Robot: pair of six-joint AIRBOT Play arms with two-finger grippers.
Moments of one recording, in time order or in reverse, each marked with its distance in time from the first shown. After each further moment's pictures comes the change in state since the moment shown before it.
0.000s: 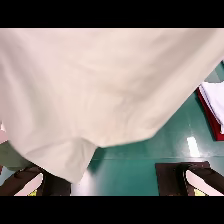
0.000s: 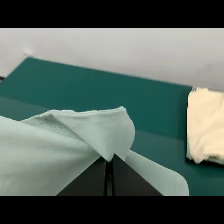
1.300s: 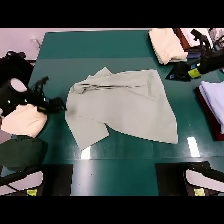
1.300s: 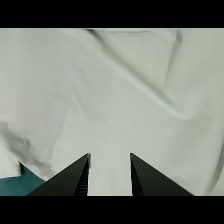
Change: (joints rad) left arm 0.161 -0.313 -1.009 -0.032 0.035 -0.009; right arm -0.049 -0.203 -0.639 0.138 -0.016 -0.073
